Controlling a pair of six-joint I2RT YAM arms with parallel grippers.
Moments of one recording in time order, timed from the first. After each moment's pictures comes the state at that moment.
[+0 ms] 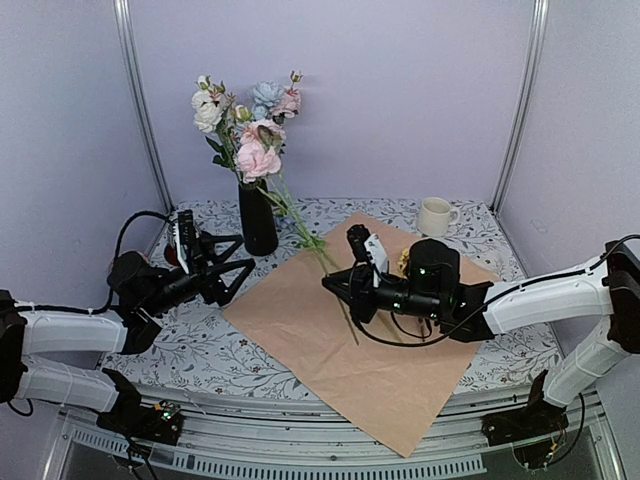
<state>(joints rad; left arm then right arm) -0.56 1.14 0.31 1.08 0.48 -0.36 1.03 1.50 0.77 0.58 -0.11 0.19</state>
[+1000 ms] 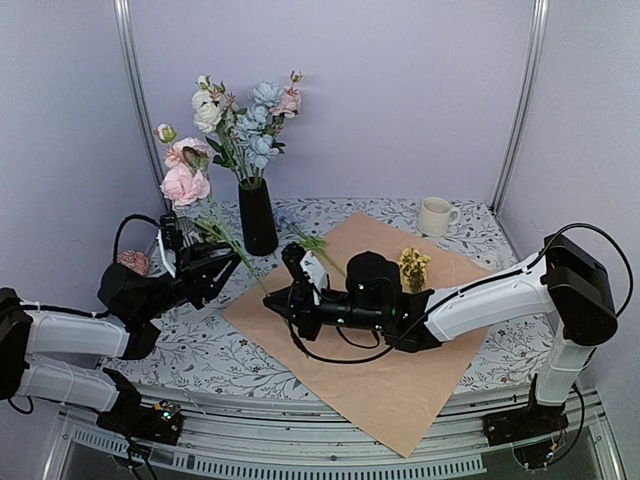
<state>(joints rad) -0.56 1.17 0.26 1.37 0.59 -0.50 1.17 1.82 1.04 0.66 -0.14 0.18</state>
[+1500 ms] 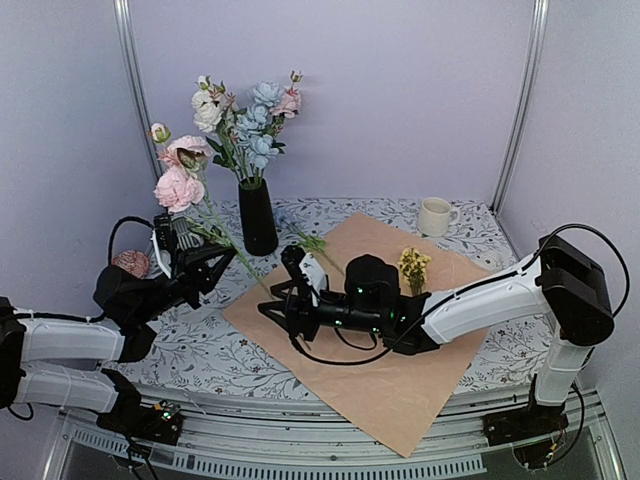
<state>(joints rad) -0.55 1.10 0.24 1.33 0.55 -0.48 1.17 1.84 1.04 0.70 -0.13 0.15</state>
